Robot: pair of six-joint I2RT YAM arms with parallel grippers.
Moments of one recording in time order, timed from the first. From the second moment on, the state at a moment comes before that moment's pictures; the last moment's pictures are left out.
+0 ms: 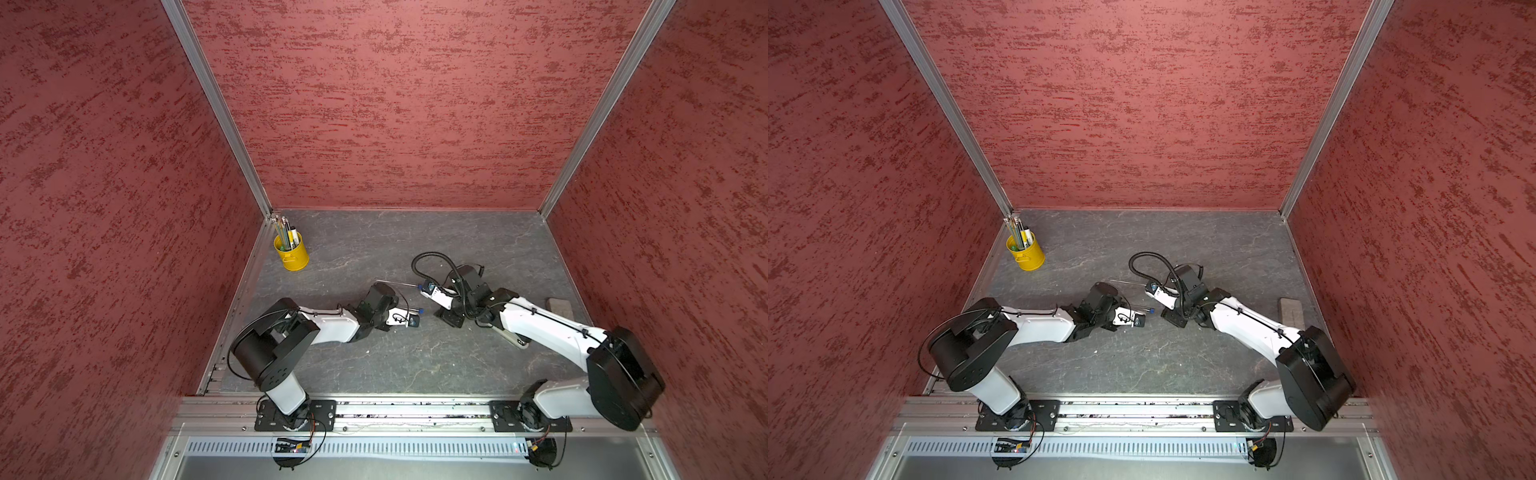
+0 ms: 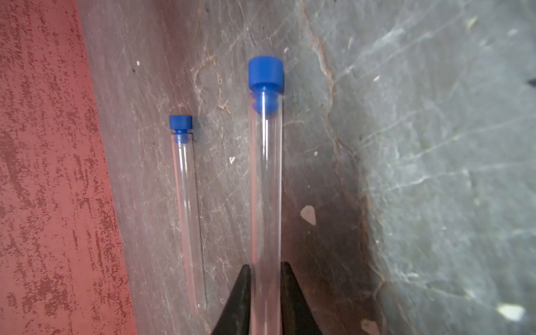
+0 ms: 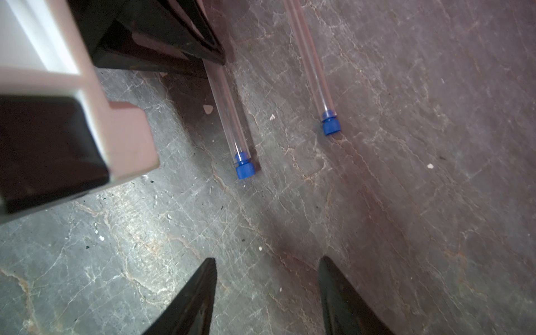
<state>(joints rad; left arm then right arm) -0.73 1.65 0.65 0.20 -0.09 1.17 0.61 1.39 0.82 -0.39 -0.12 -0.48</state>
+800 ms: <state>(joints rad) -0.71 1.66 0.66 0.21 -0.08 1.15 0.61 1.39 0.81 -0.39 -0.12 -0.48</state>
